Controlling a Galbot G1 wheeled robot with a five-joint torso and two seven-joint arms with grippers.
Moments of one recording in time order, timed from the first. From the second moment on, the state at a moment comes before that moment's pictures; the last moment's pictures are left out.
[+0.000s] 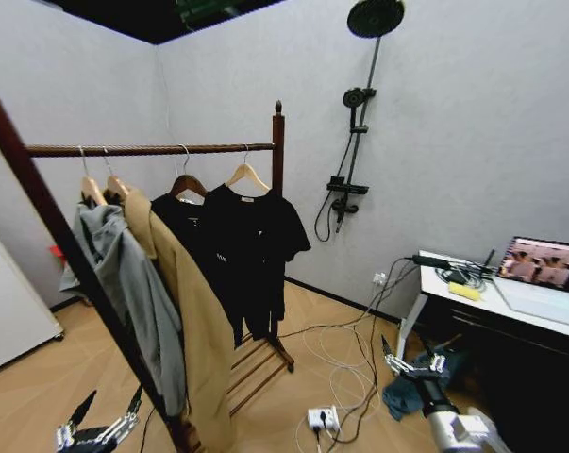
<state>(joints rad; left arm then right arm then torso) 1.94 -1.35 -0.90 -2.27 -0.51 -0.14 0.13 -1.62 1.16 0.77 1.98 0.35 0.28 0.10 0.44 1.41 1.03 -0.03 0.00</state>
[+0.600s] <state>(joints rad) 1.94 -1.35 -0.90 -2.27 -0.51 -0.14 0.13 -1.62 1.16 0.77 1.98 0.35 0.28 0.10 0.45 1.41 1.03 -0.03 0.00</state>
